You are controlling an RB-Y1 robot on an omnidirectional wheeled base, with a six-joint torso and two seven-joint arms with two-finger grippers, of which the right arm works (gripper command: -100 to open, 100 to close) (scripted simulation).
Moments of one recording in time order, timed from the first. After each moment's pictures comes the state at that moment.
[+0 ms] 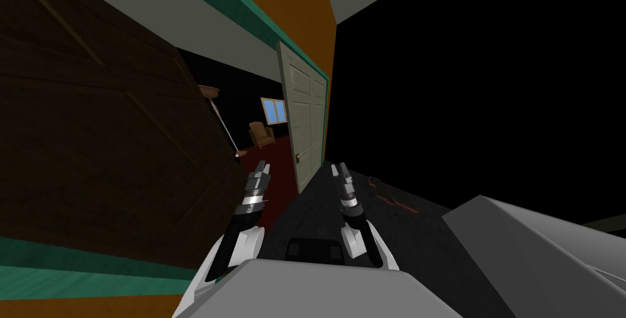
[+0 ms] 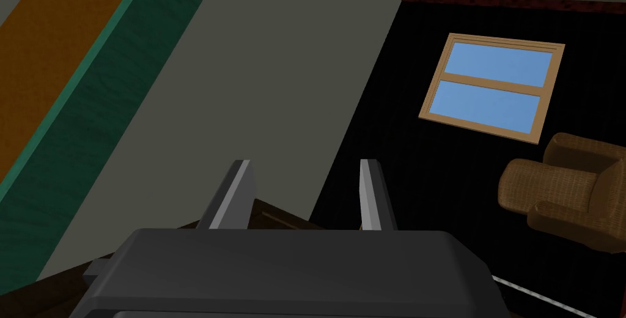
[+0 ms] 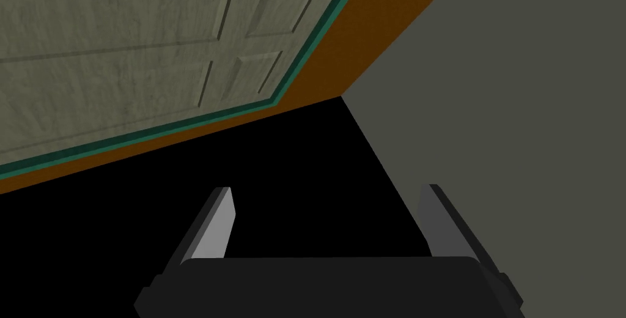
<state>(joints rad) 0.32 -0.10 0.36 -1.95 0.08 -0.68 -0.04</state>
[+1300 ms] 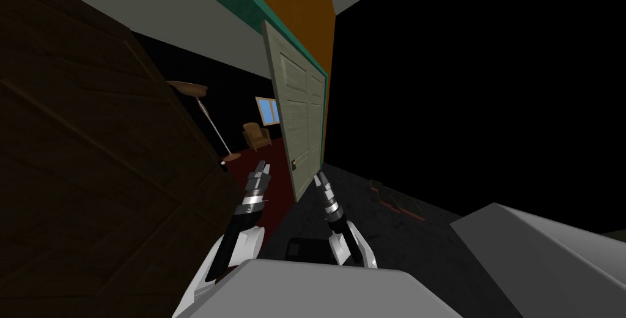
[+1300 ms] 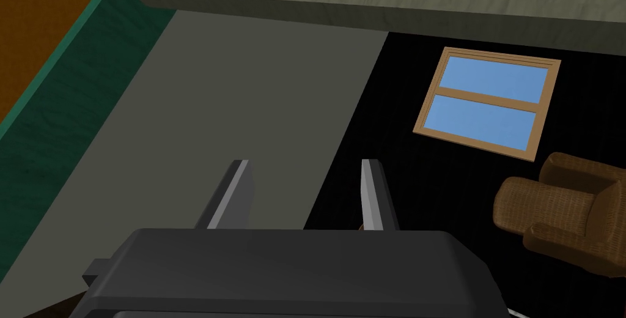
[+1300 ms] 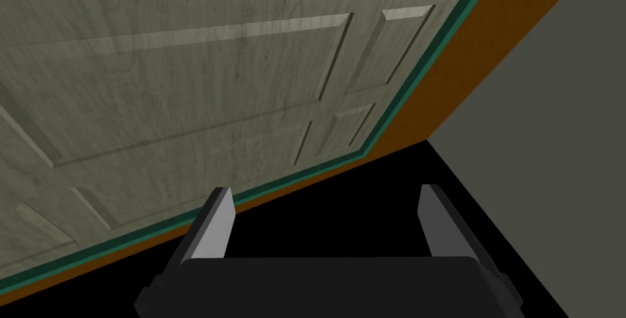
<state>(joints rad) 0.21 -0.12 0.54 -1.67 0.07 -0.70 -0.08</state>
